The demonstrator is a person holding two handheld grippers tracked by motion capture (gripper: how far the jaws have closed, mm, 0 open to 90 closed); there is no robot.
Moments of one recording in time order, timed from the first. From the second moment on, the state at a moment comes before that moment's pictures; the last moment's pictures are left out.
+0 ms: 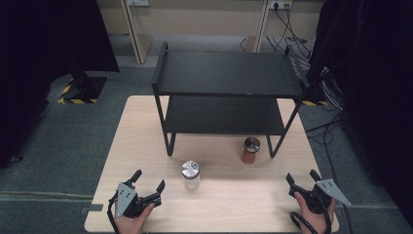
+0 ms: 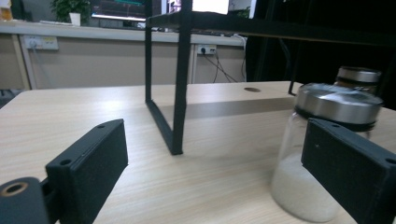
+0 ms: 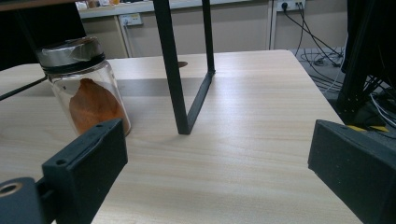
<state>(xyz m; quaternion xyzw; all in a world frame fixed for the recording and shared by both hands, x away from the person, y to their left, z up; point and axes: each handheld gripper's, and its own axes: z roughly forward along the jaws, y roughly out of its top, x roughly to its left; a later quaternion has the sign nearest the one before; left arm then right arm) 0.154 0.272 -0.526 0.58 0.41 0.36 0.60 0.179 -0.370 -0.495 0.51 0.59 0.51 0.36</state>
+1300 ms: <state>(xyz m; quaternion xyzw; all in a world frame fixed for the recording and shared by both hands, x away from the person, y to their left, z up) 0.181 0.232 -0.511 0.65 0.34 0.30 0.61 0.180 -0.369 -0.494 0.51 0.59 0.51 0.36</state>
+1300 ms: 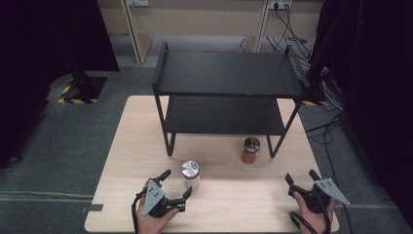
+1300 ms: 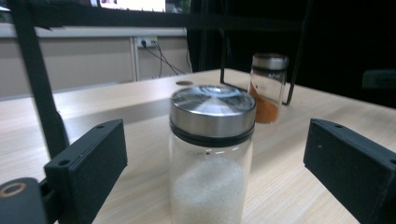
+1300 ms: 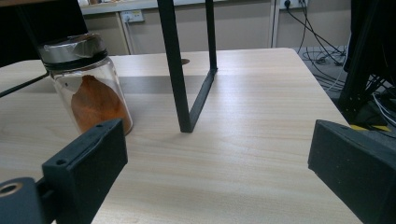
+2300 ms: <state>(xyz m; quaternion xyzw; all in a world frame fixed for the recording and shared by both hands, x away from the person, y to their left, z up) 0.211 0.193 -0.502 0.69 0.35 0.31 0.55 0.181 -0.370 -0.493 0.51 0.60 0.51 0.35</state>
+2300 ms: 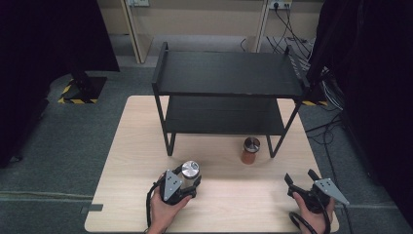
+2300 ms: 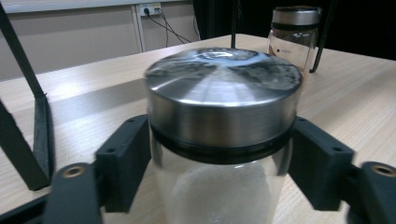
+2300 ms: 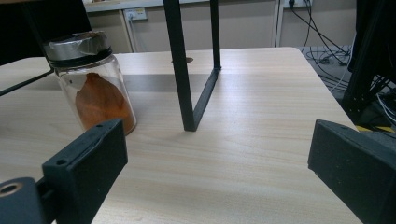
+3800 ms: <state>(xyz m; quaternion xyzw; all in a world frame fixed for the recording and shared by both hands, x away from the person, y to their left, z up) 0.201 0.199 -0.441 0.62 0.34 0.34 0.61 0.183 -0.368 -0.491 0.50 0.61 0.51 0.35</state>
